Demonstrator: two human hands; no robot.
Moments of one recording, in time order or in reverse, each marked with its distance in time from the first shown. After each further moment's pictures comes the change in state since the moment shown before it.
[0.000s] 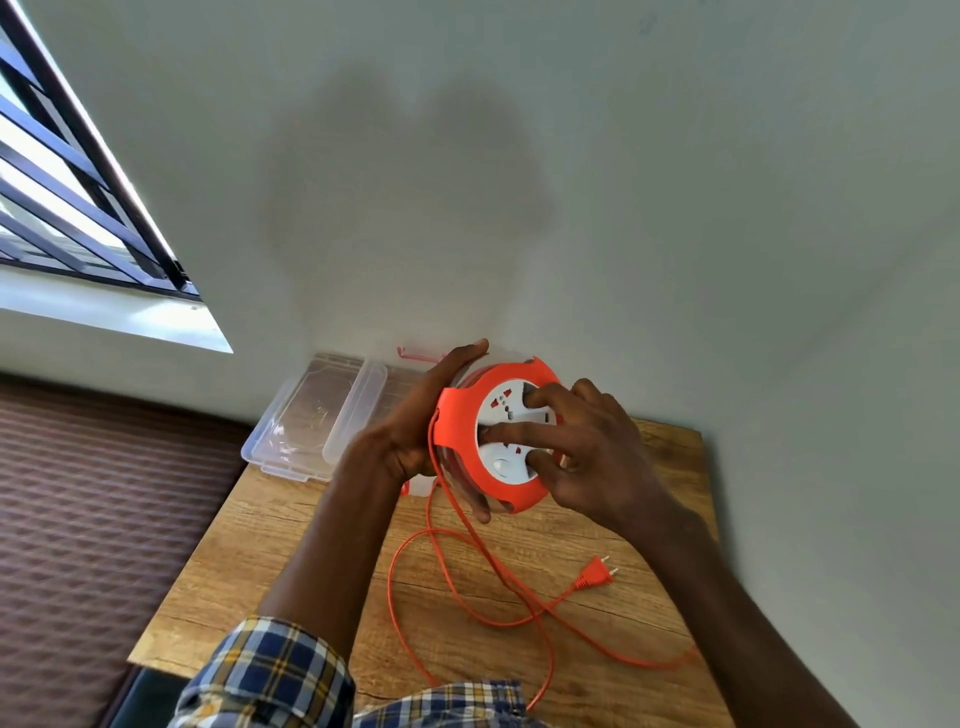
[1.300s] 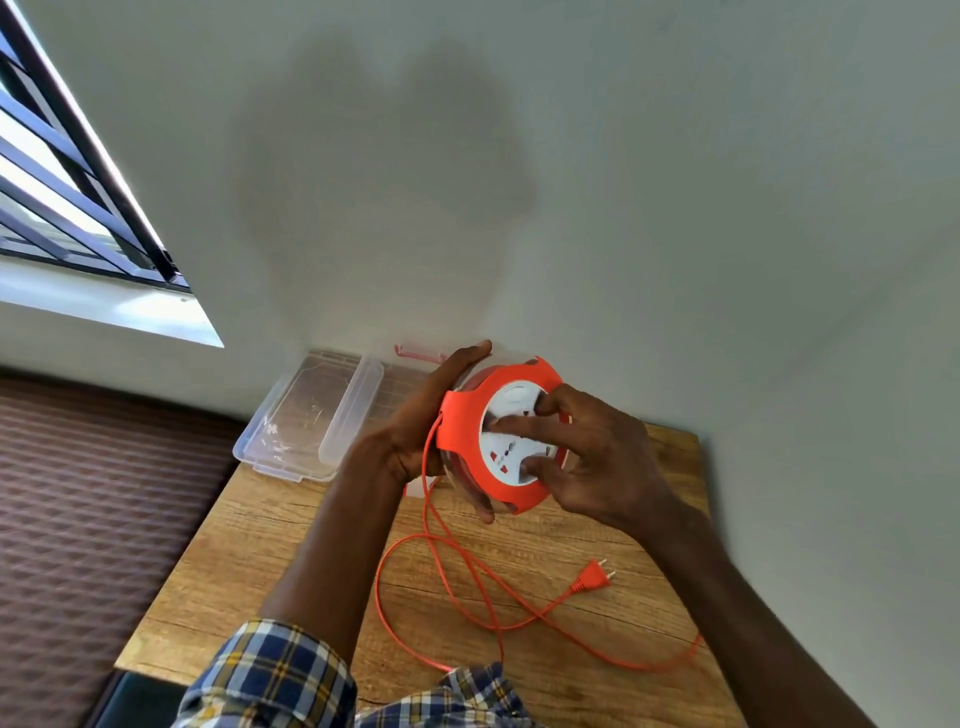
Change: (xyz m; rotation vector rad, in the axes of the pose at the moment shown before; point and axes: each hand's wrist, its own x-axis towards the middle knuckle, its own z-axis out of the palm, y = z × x) left_hand 0.004 0.001 -0.005 -0.057 -0.082 -0.011; right_hand 0.001 0.008 0.001 0.088 0.028 0.012
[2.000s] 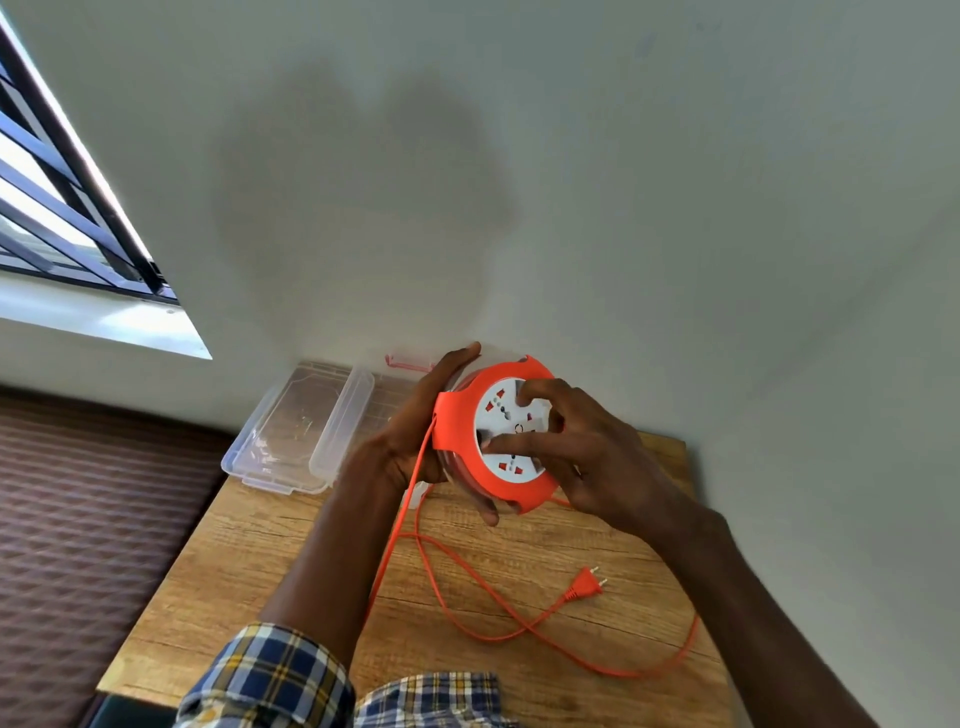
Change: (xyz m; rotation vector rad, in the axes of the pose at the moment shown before) left_hand 0.004 0.002 0.000 -0.055 -0.071 0.007; right_hand 0.007 -0.003 -0.024 -0.027 -0.139 -0.097
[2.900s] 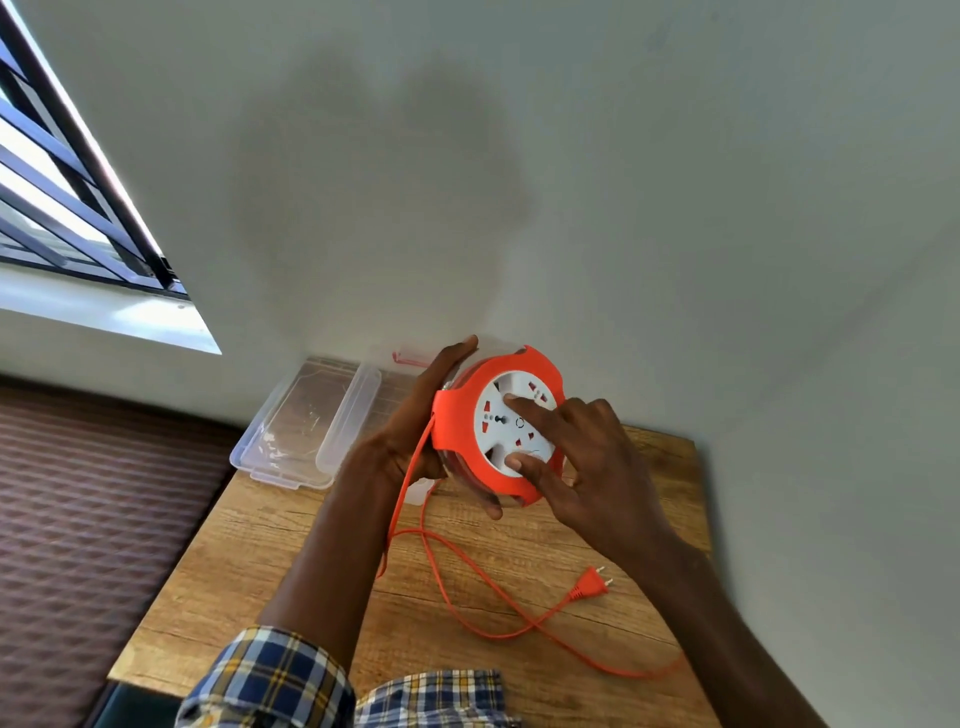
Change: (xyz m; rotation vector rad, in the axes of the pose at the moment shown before) left_hand -0.004 0.002 -0.001 0.068 0.122 0.054; right_hand -0.011 -0.021 0.027 0.013 0.201 0.281
